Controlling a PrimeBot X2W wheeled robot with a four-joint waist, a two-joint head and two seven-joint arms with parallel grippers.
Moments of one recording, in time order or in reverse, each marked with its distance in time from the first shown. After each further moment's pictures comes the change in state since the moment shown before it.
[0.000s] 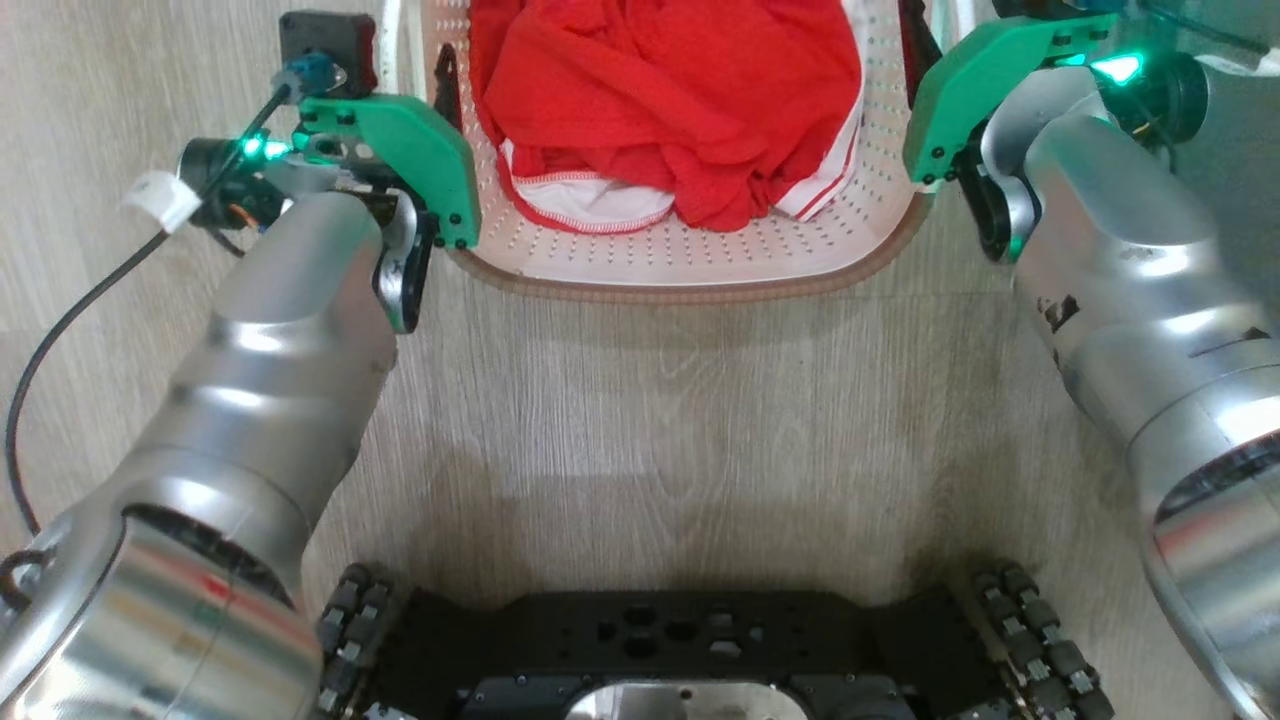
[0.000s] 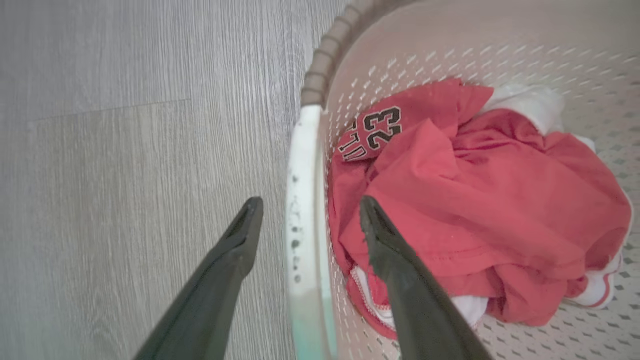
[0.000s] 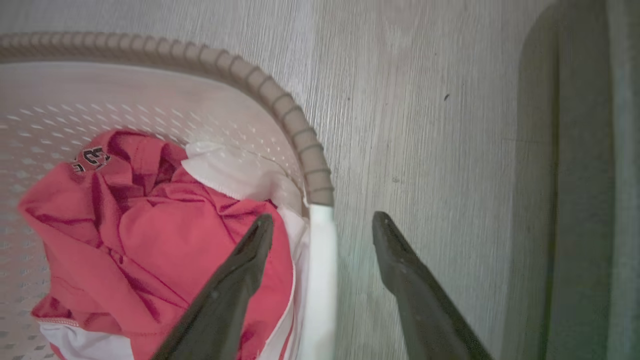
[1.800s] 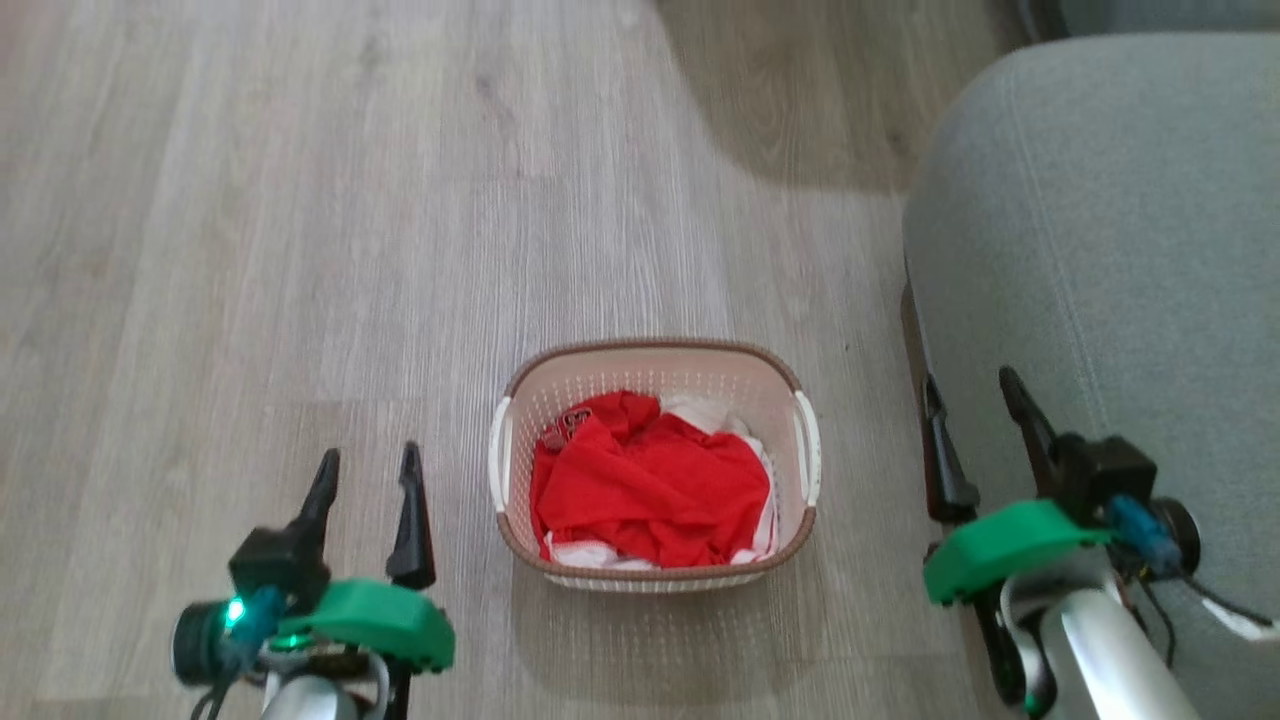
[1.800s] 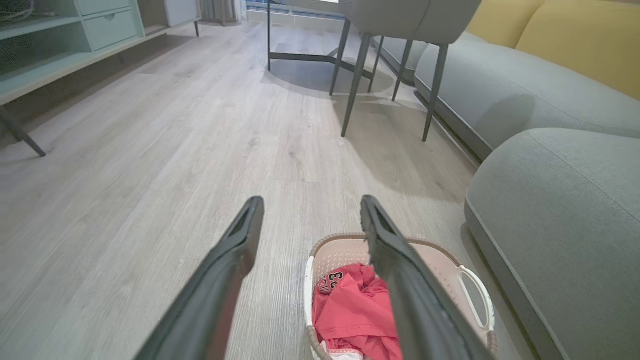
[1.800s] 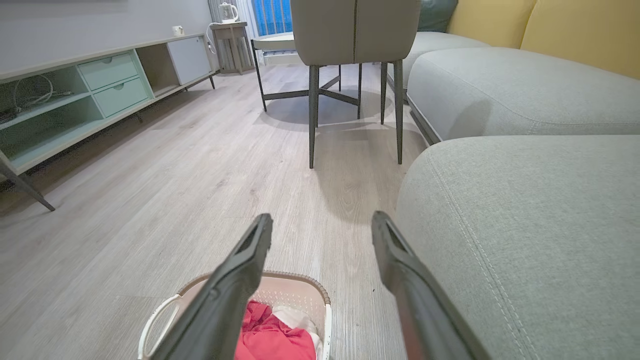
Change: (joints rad) left arm 1.105 0.029 0.651 -1.008 0.554 -0.009 0.000; right arm 1.075 0.013 -0.530 -1.017 -0.451 0.000 0.000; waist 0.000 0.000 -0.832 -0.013
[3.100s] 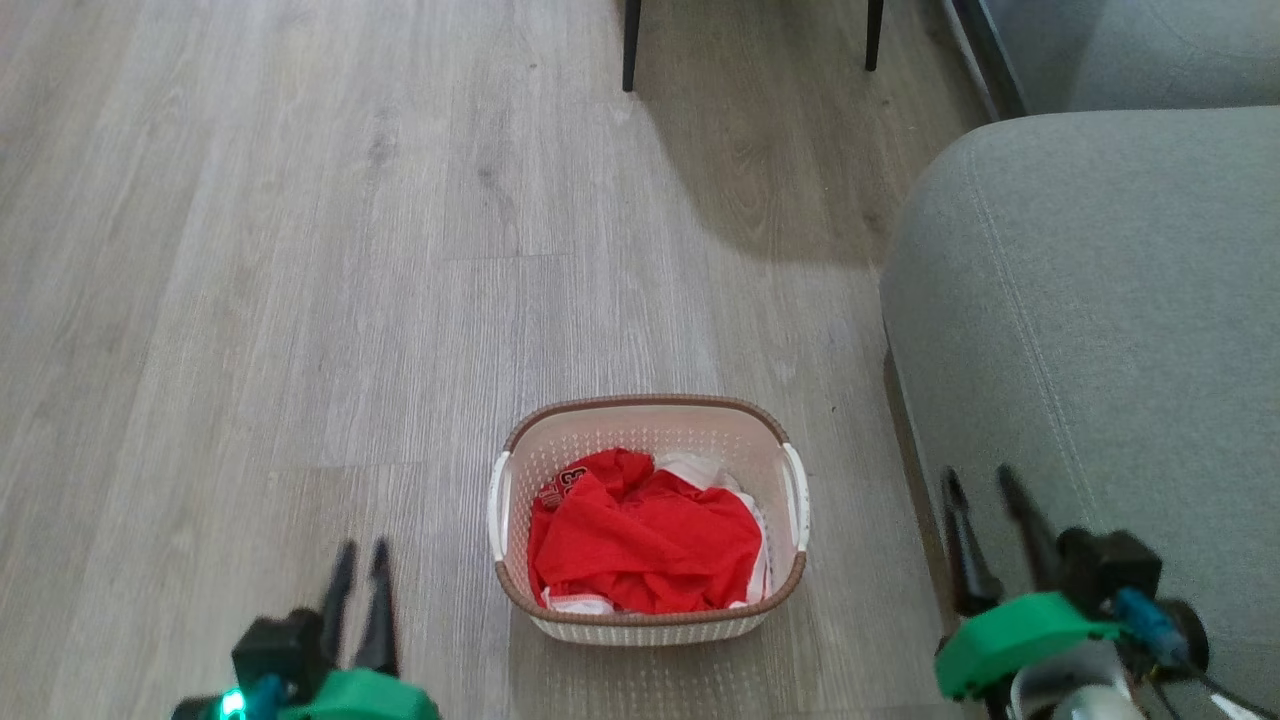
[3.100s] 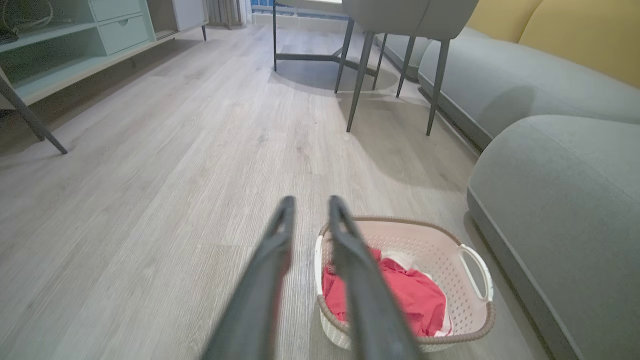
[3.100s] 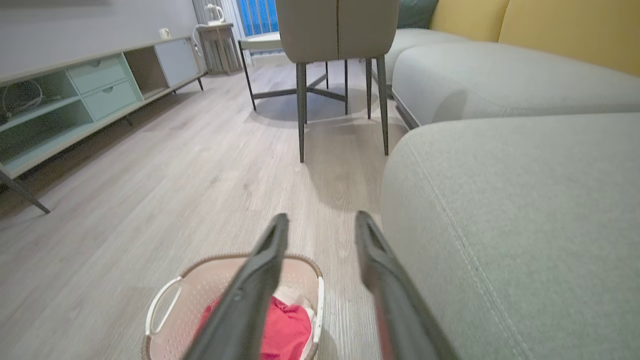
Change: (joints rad) left arm 0.163 -0.001 0.034 -0.063 0.041 -0.001 0.000; right arm 0.179 0.013 -0.028 -0.085 -0.008 0.000 0.002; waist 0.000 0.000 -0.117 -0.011
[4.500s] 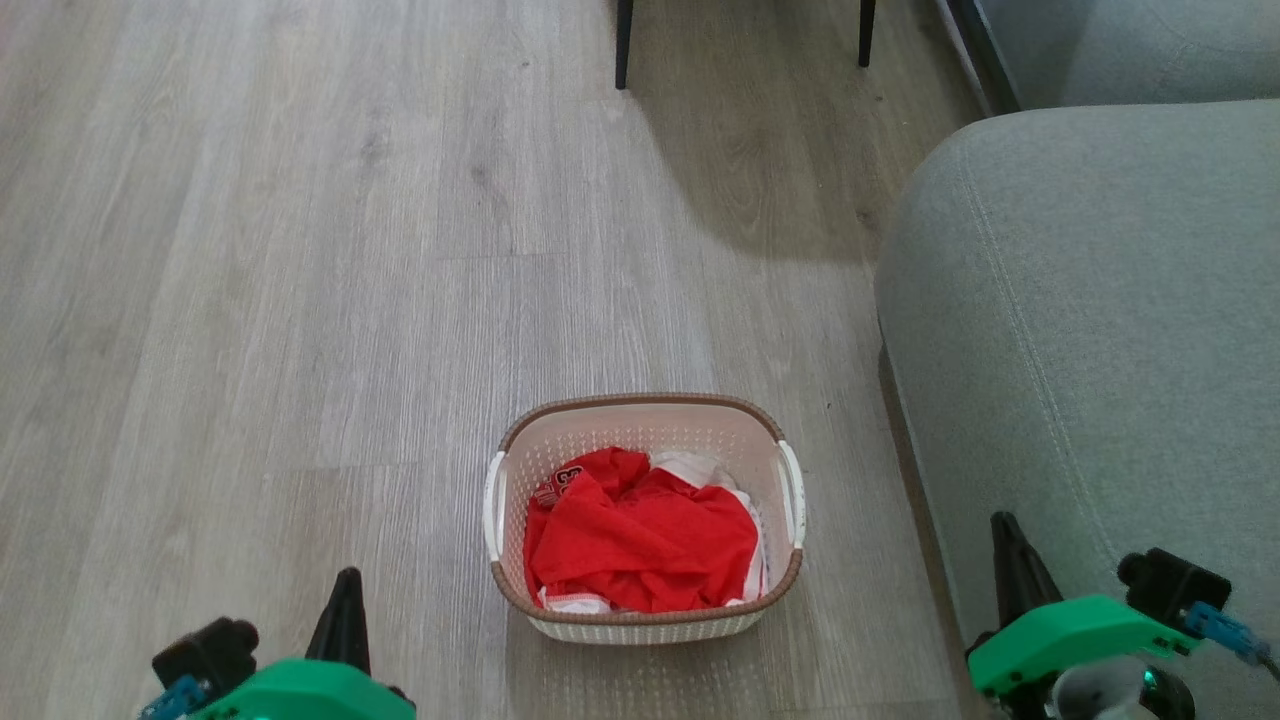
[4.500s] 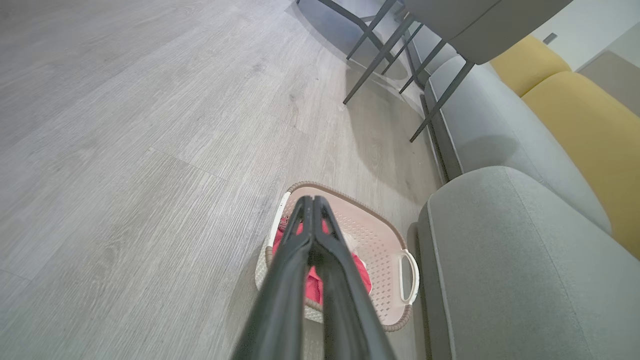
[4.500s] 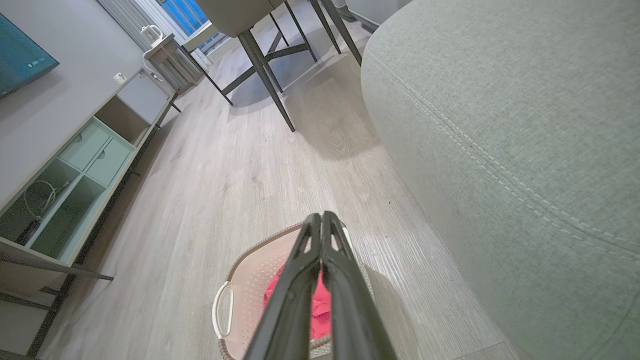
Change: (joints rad) left arm -0.013 0.002 0.036 0.085 -0.439 -0.054 0.095; right arm 0.015 -0.001 -0.035 0.083 0.437 0.000 0.085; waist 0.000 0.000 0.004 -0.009
